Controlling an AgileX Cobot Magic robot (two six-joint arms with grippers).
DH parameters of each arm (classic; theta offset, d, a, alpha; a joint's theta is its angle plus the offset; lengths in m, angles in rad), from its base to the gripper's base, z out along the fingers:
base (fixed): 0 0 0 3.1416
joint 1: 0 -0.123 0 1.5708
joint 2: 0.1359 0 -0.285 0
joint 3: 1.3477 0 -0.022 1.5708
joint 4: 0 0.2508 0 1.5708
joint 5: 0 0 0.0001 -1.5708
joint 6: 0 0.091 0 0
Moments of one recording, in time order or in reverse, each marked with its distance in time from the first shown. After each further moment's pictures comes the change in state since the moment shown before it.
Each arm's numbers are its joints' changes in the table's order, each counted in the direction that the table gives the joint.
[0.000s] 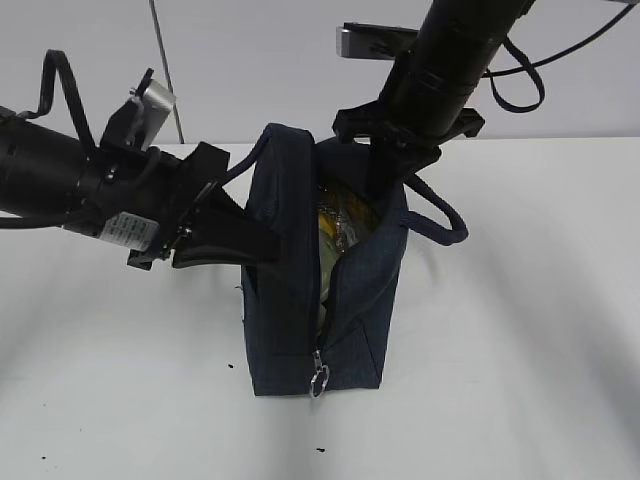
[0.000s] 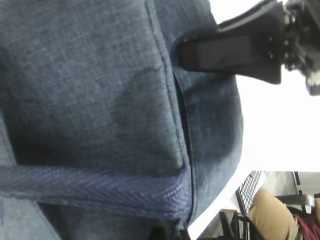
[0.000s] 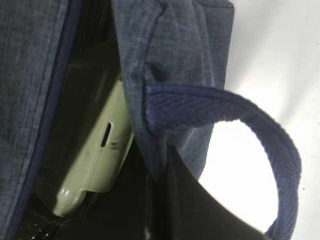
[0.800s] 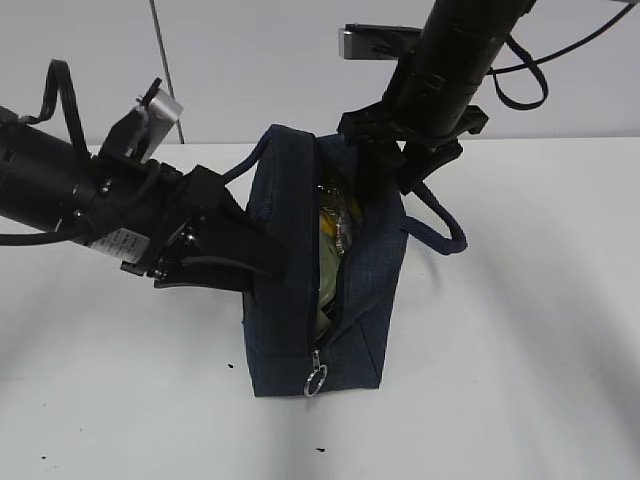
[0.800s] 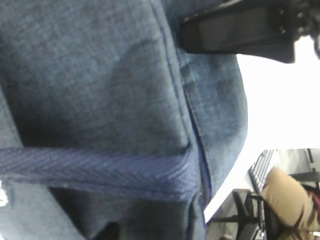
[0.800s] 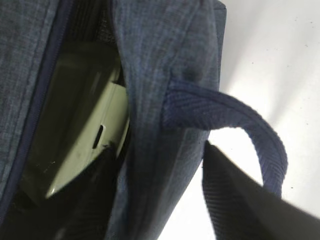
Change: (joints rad) left arm 0.000 0.000 -0.006 0.097 -0.029 0.000; right arm 0.000 -0.001 0.000 -0.027 0.002 -0.015
